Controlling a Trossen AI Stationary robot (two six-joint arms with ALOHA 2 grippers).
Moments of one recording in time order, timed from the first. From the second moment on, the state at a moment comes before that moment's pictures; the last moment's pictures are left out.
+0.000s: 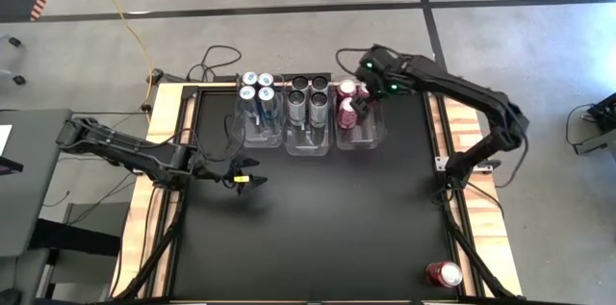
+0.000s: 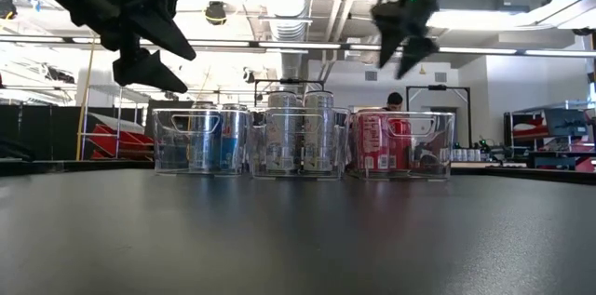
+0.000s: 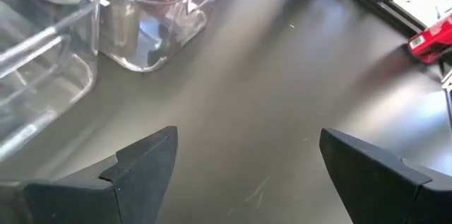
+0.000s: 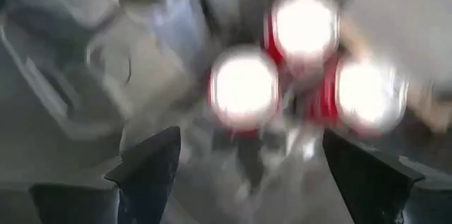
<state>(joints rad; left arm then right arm) -0.17 0.93 0.53 -0.17 -0.33 -0.66 -0.58 1.51 1.44 -0.95 0.02 0.15</state>
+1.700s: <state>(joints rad) -0.20 0.94 0.53 -0.09 -0.10 -0.40 0.50 1.71 1.19 -1.41 -0.79 0.89</state>
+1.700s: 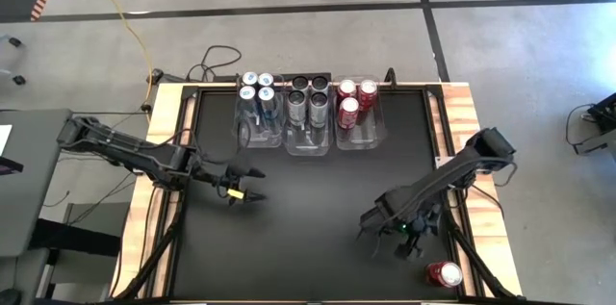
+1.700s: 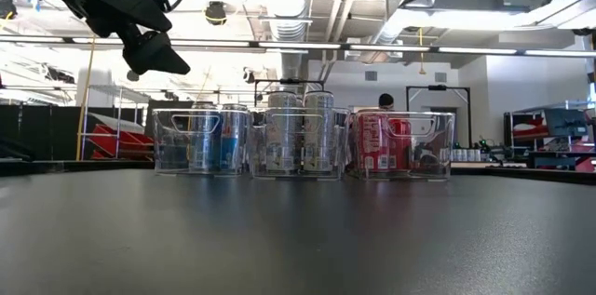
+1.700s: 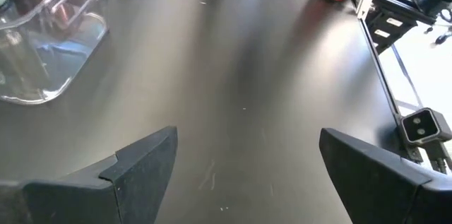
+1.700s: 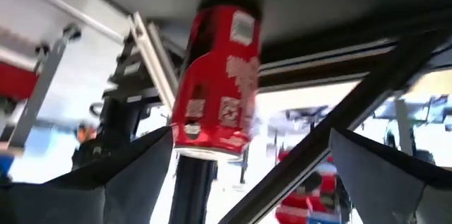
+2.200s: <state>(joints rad) -0.29 0.94 0.53 -0.09 -0.21 -0.40 0.64 1.95 1.19 -1.40 -1.00 0.76</state>
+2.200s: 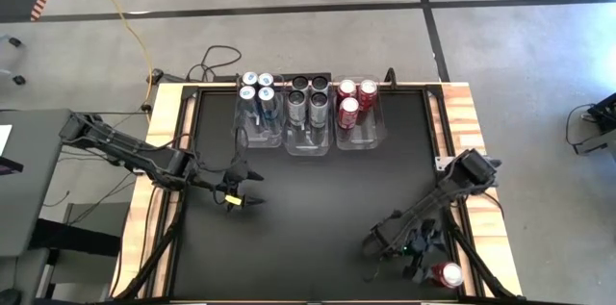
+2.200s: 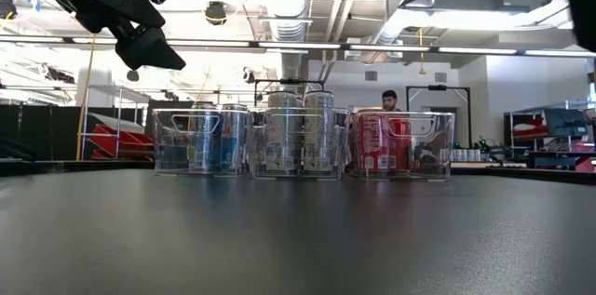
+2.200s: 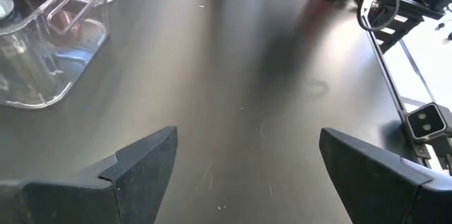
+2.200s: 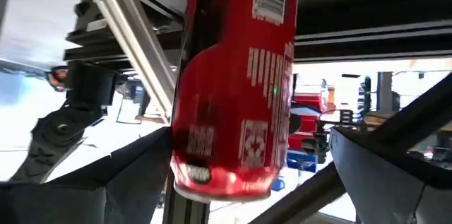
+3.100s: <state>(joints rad) -0.29 0.94 0.53 -0.09 -0.22 -0.43 0.76 1.98 1.14 -1.24 -1.15 0.88</state>
